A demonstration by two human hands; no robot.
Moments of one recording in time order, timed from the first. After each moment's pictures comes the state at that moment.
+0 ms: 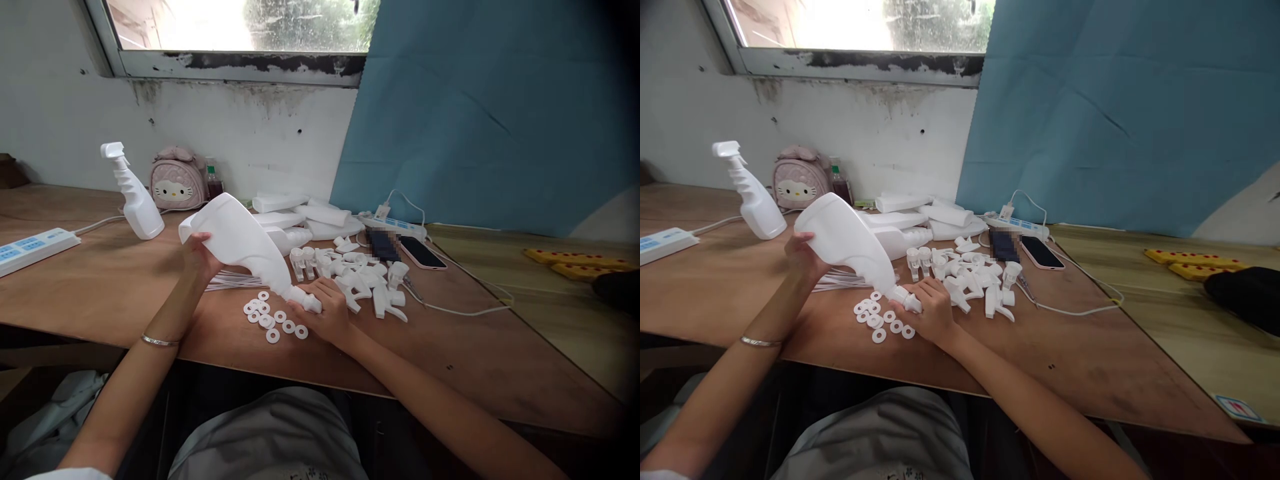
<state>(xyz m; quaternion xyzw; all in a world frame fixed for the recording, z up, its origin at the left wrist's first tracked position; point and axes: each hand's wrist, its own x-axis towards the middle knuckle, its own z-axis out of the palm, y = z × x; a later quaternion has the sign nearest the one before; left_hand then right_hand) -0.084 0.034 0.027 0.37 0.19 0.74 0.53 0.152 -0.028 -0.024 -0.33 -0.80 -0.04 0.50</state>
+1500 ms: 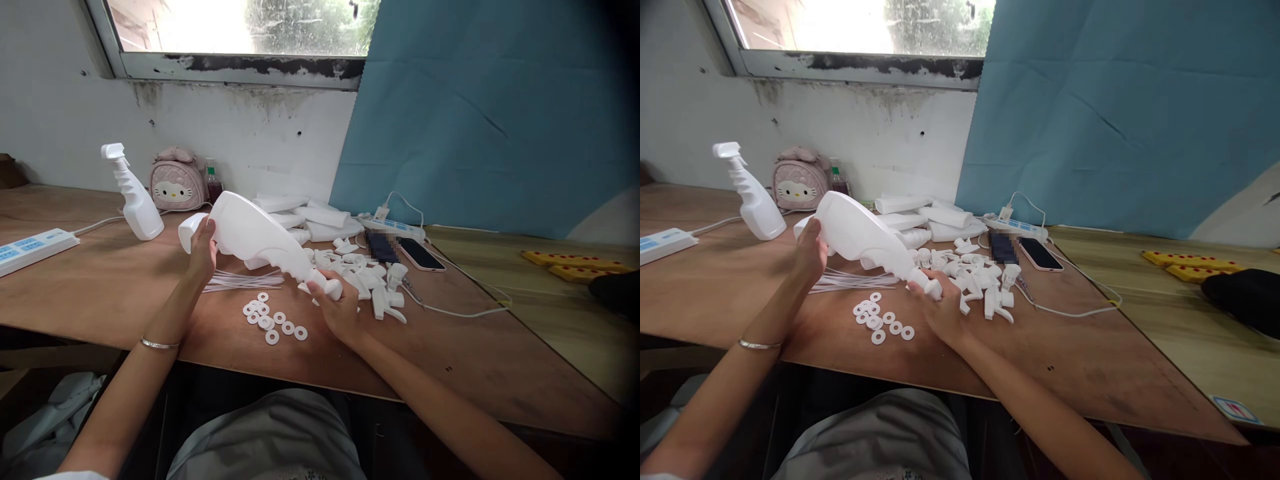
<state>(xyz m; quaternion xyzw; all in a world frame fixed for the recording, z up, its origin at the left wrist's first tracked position) -0.096 0.067 0.006 0.44 0.29 0.76 0.37 0.162 -0.024 -0.026 -0.45 -0.66 0.17 0.58</state>
